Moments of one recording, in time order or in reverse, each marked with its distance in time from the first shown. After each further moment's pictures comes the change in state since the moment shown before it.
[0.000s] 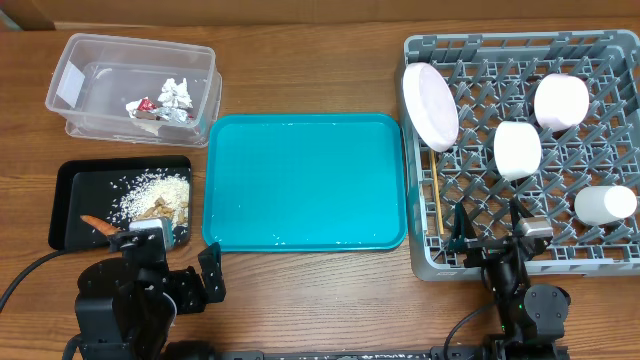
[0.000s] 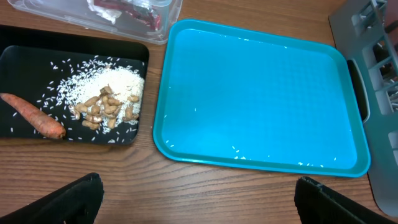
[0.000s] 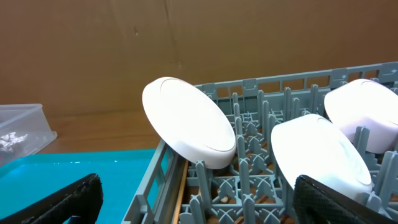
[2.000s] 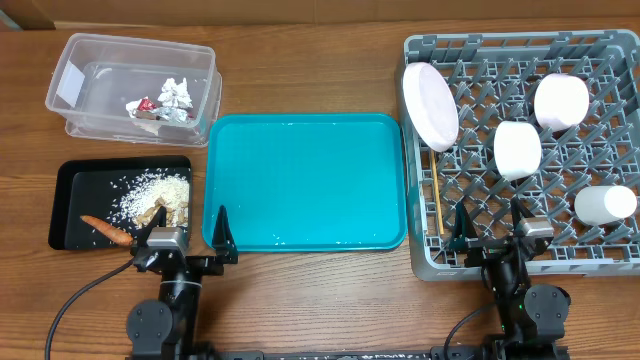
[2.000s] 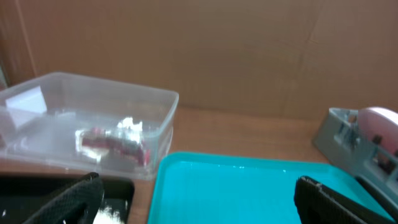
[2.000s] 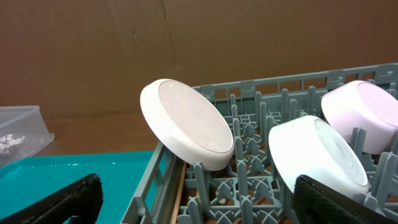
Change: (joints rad) left arm 0.000 -0.498 -0.817 1.038 -0.023 0.035; right arm 0.001 0.000 0.000 0.005 0.009 0.000
